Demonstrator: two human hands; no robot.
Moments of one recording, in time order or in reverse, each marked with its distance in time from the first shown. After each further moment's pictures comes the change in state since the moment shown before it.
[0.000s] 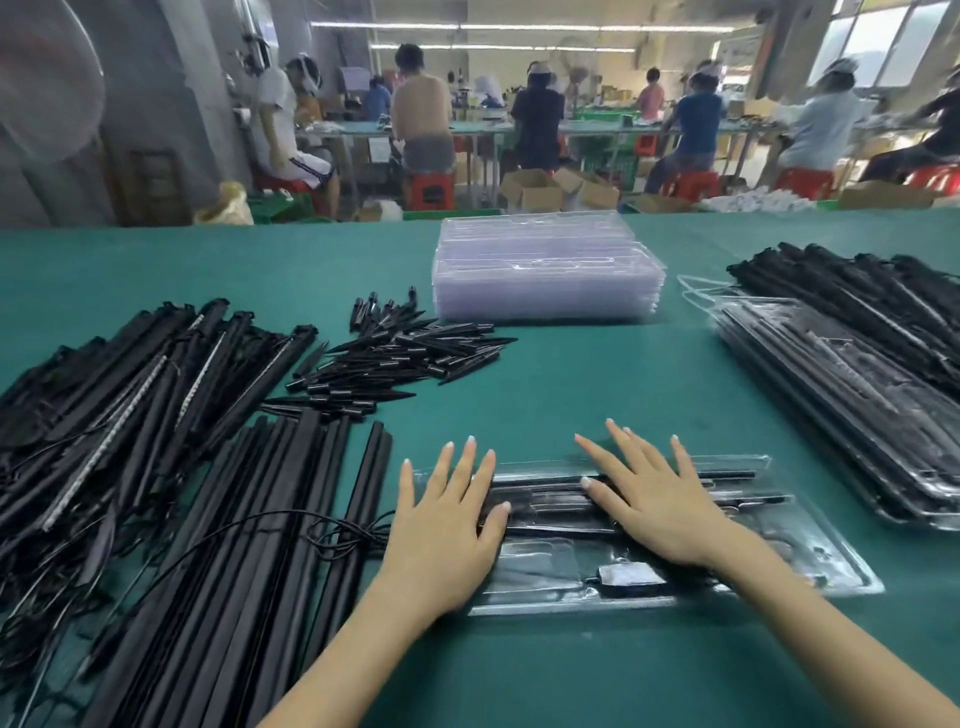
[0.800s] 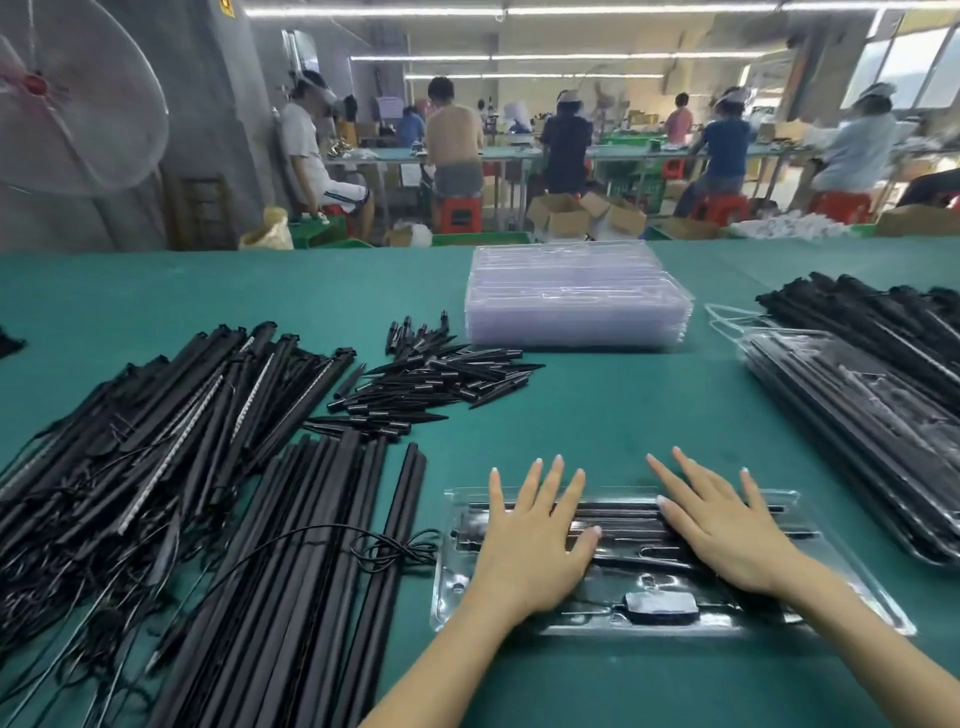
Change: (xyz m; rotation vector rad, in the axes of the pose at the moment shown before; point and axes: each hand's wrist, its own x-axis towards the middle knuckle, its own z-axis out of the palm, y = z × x) left_hand 0.027 0.037 0.009 -0.074 -0.032 0.133; right_hand -0.007 0.032 -0.005 0.048 -0.017 0.098
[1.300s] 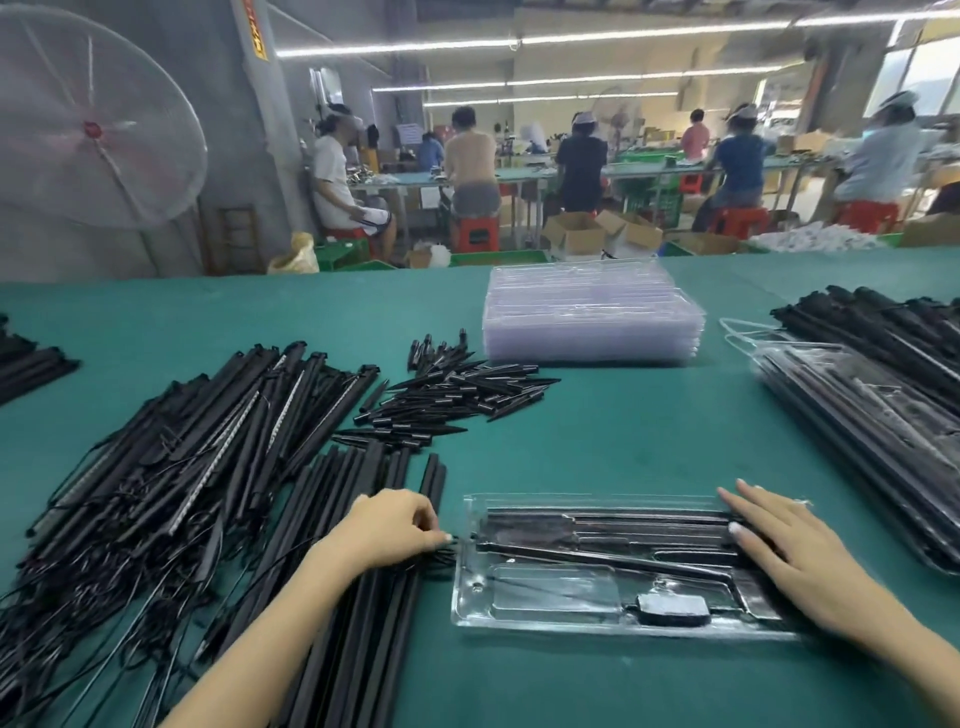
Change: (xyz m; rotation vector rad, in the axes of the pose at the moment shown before) left_hand -0.052 -0.109 -0.087 -0.045 -0.184 -0.319; right_hand -0.038 0.040 -0.003 0.232 0.230 -0.060
